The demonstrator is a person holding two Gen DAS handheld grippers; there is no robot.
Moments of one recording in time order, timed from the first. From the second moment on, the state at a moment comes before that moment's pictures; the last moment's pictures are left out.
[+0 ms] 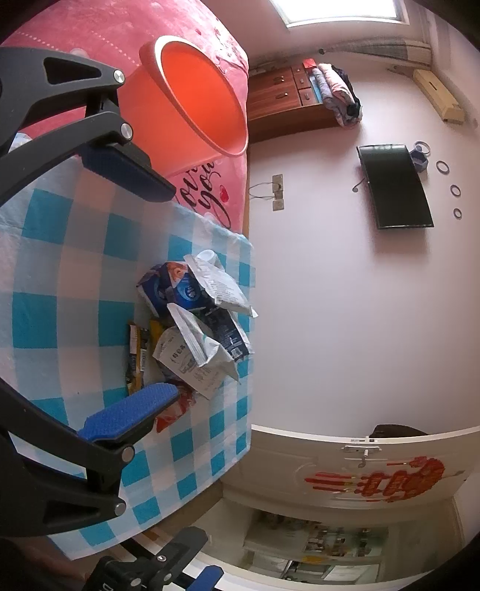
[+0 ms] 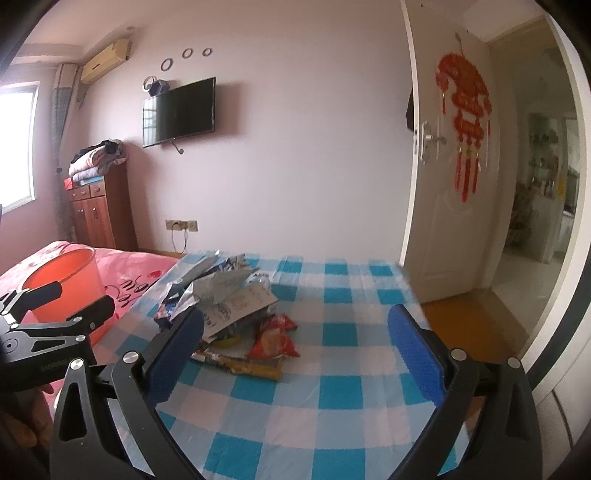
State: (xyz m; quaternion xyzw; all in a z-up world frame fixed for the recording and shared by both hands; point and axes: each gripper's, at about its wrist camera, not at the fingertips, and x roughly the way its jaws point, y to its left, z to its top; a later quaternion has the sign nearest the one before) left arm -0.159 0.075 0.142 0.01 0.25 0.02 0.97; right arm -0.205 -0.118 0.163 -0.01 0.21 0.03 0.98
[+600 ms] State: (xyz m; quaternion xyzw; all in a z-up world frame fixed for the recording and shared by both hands) left arm -0.135 0.103 0.110 -0.01 0.28 -0.03 0.96; right arm -0.152 -0.133 0.112 0.08 0.33 0.07 0.94
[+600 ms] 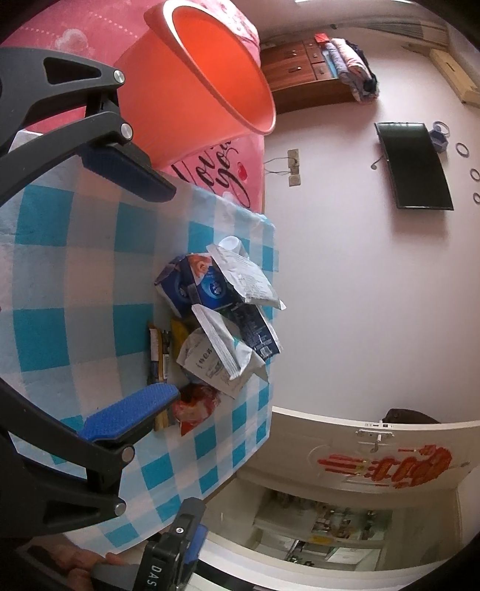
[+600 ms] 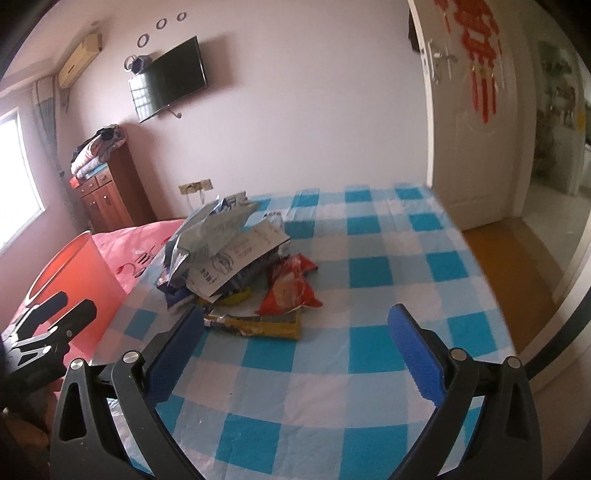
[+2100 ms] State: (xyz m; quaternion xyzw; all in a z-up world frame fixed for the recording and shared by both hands) left arm 0.122 0.163 0.050 -0.22 0.46 -0.11 0.86; right arm -0.027 -0.151 0.062 0.19 0.44 0.16 0.87
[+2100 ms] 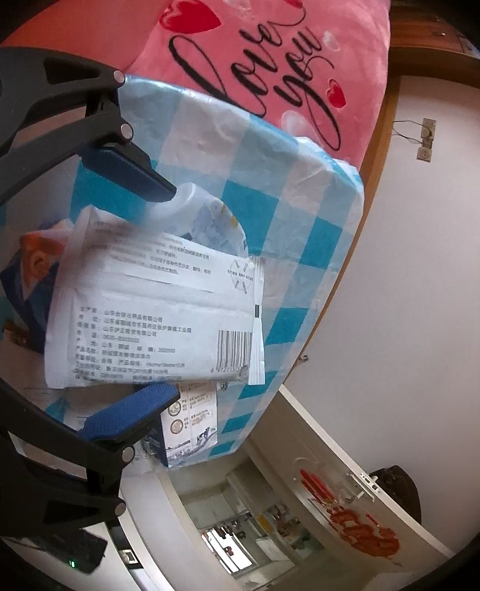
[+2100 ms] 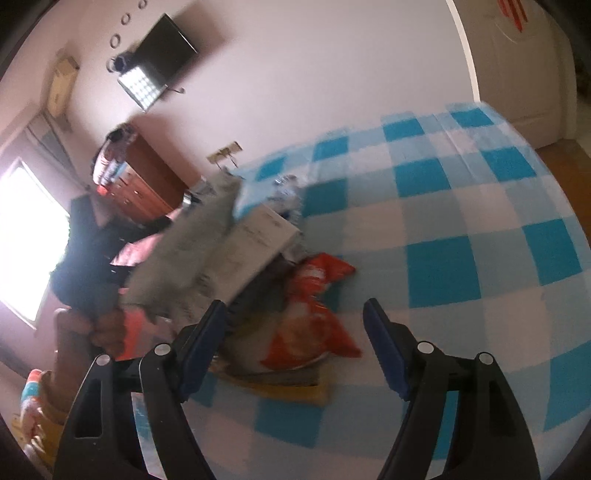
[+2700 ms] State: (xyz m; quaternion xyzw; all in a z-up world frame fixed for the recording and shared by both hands) left arm 0.112 0.153 0.046 -0.23 0.45 -0.10 0.86; right arm -0.012 -0.116 0.030 0.10 0.44 0.13 0.88
